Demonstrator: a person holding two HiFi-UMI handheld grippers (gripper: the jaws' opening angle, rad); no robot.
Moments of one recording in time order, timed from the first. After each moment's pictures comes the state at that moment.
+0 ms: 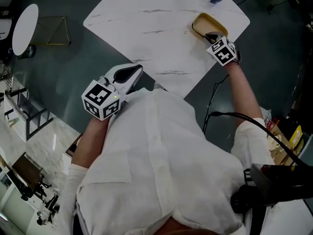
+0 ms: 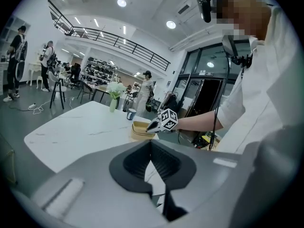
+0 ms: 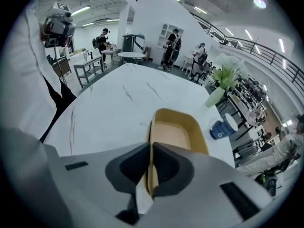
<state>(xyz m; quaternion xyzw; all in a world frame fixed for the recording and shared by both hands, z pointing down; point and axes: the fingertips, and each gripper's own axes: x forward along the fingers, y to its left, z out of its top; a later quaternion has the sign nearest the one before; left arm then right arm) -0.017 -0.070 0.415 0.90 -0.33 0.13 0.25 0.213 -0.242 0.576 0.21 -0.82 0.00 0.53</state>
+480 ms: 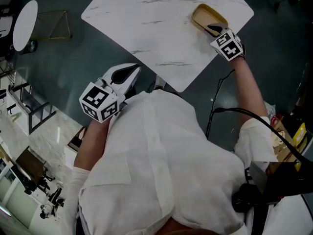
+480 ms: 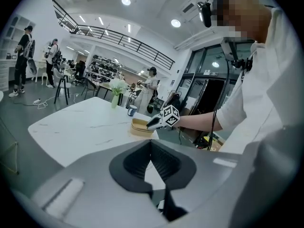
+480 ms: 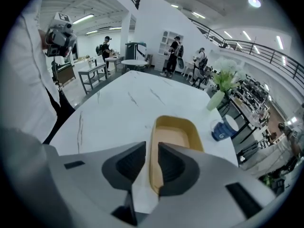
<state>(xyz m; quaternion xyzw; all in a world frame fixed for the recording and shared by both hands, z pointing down) -0.007 -0.047 0.421 0.89 -0.34 0.14 0.27 0.216 -0.233 0.566 0.20 -0.85 0.01 0.49</state>
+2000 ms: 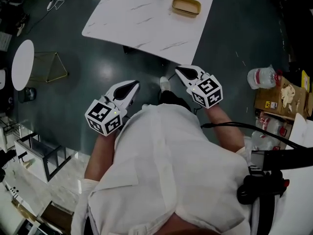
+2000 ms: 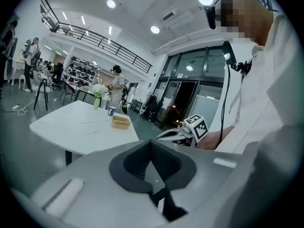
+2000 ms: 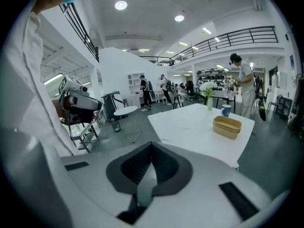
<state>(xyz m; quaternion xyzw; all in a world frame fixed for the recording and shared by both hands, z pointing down) -0.091 0.129 0.385 0.94 -0.22 0.10 0.22 0.046 0.105 0.446 0.39 -0.88 0.17 0.21</state>
